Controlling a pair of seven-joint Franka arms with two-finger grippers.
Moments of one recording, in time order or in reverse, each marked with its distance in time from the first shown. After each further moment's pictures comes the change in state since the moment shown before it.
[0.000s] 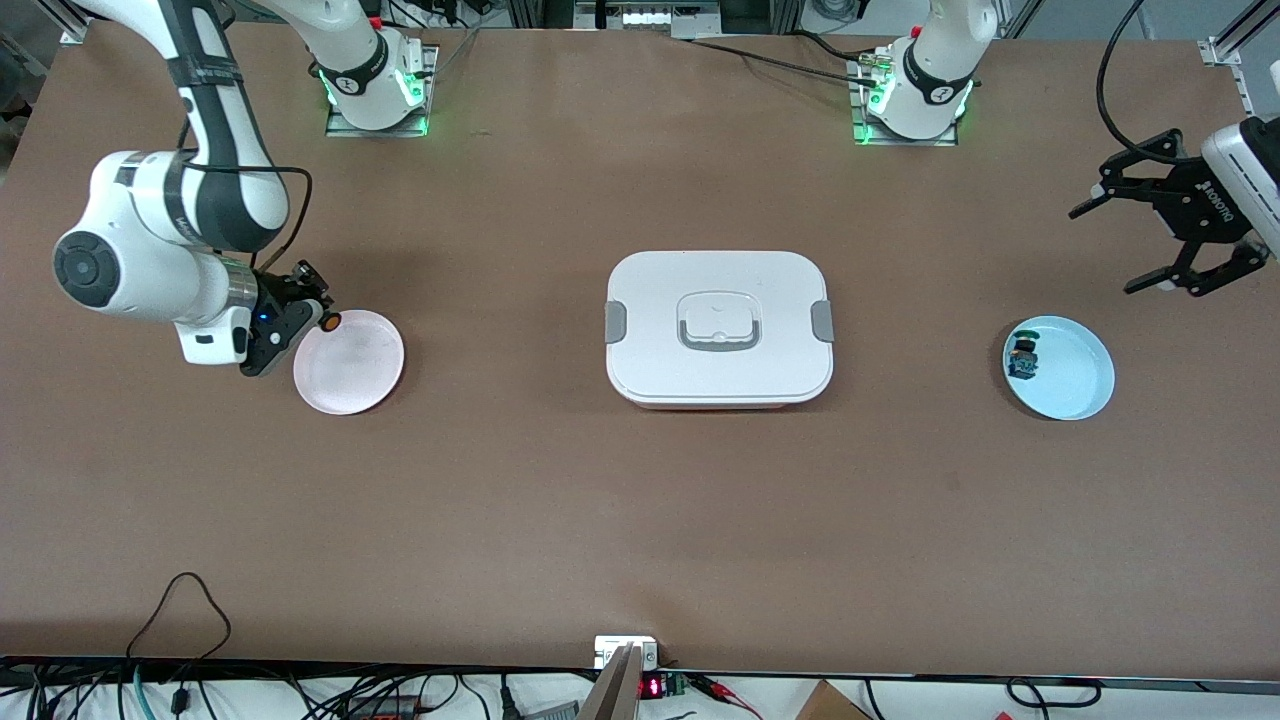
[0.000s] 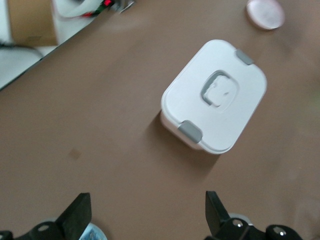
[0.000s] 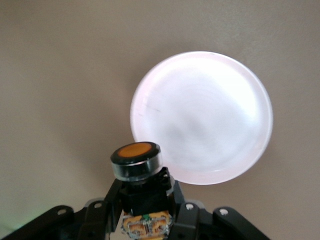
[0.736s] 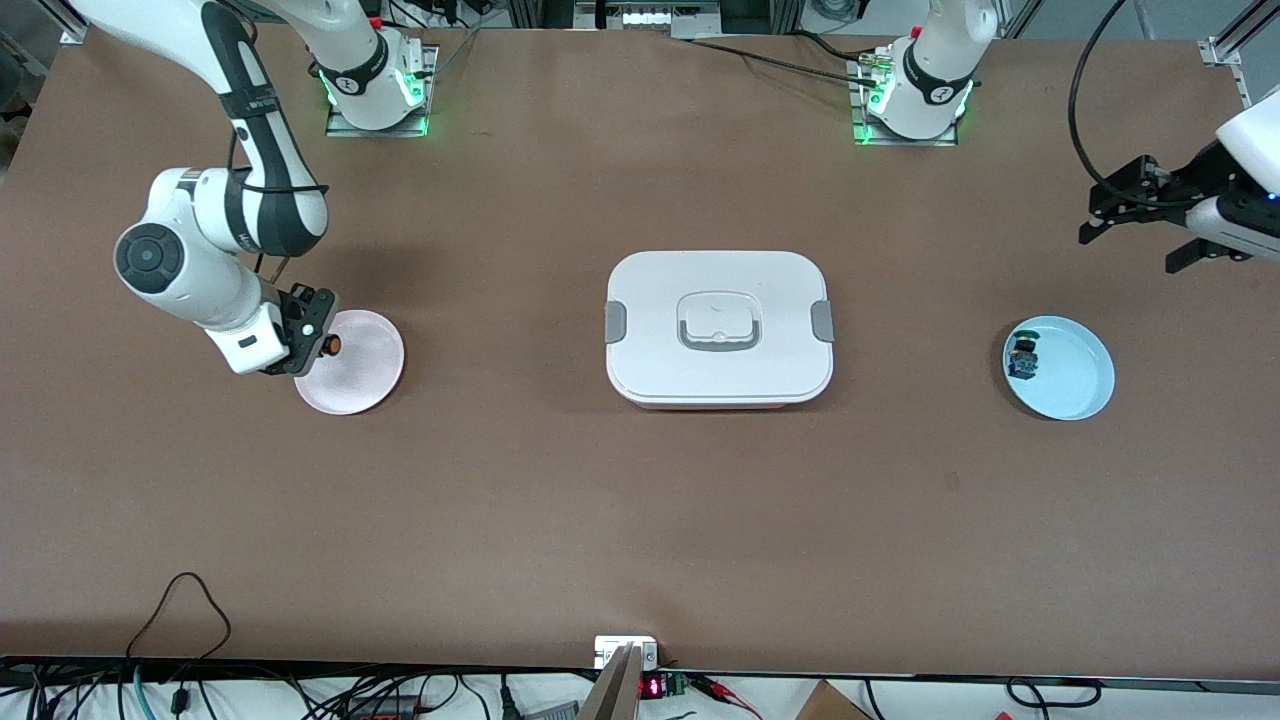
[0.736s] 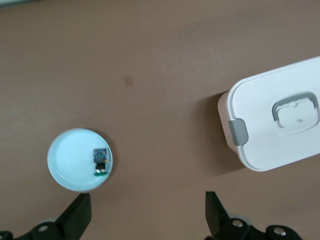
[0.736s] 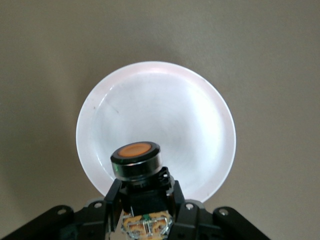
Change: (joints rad) left arm -0.043 0.009 -0.055 0.030 0.253 -0.034 -0.703; right arm 0.028 0.052 0.003 -0.091 -0.070 0.305 -0.307
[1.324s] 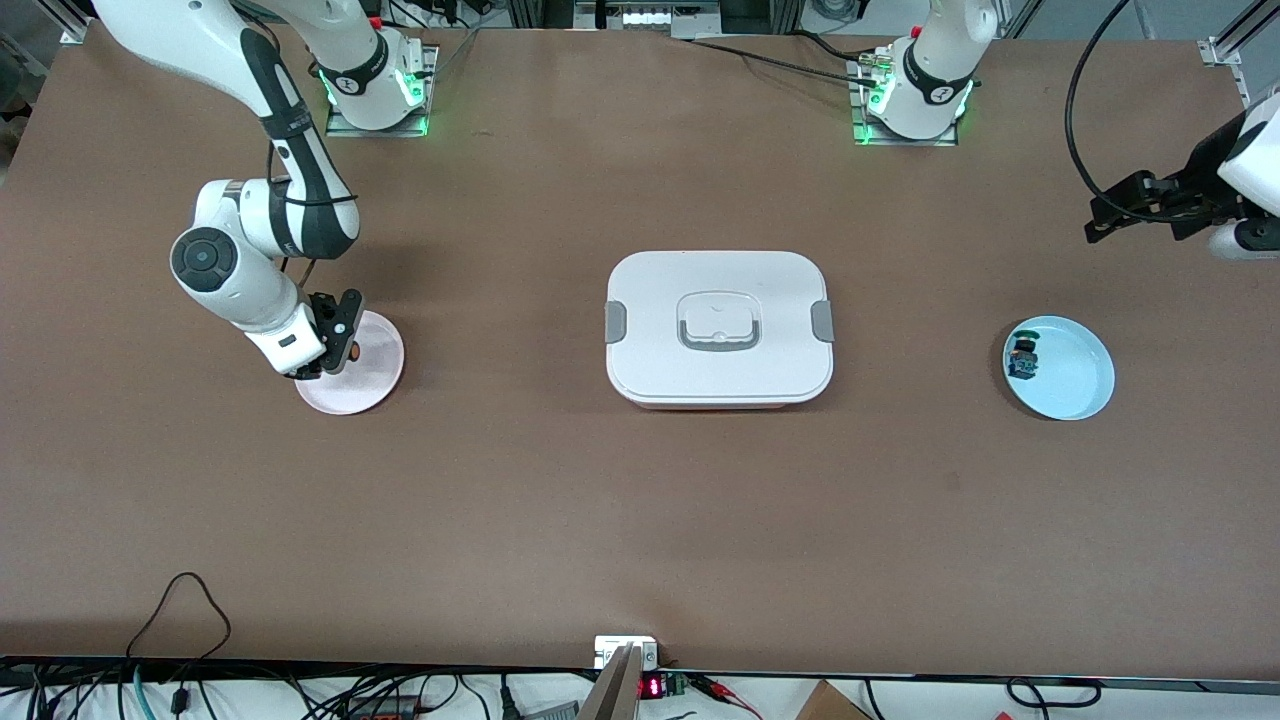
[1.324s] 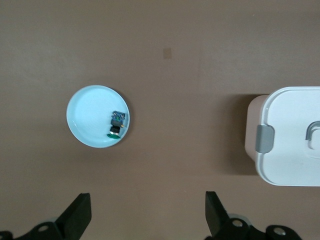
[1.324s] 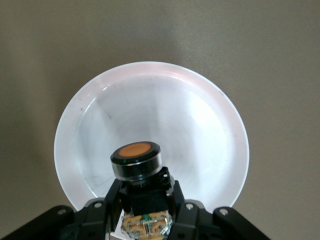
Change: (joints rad) left arm 0.003 0.006 0.011 0.003 0.104 -0.057 -0.201; right arm 0.018 0.053 0.001 -0.068 -0.035 0.176 -0.075
